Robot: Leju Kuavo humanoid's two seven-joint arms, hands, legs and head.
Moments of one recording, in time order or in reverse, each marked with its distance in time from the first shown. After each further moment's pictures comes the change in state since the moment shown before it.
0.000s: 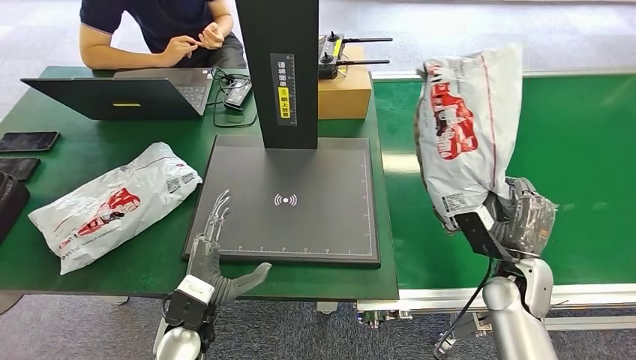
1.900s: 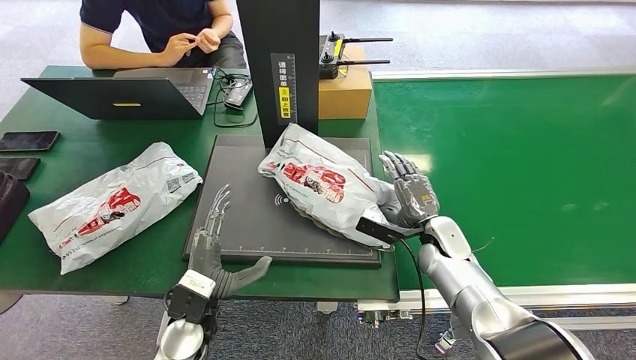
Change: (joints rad) left arm -0.044 -0.006 0.006 0.053 0.006 0.011 -0.037; right arm -0.477 0.068 0.503 0.857 0.097 -0.013 -0.147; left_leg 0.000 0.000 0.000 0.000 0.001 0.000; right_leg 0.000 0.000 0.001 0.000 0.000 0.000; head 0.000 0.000
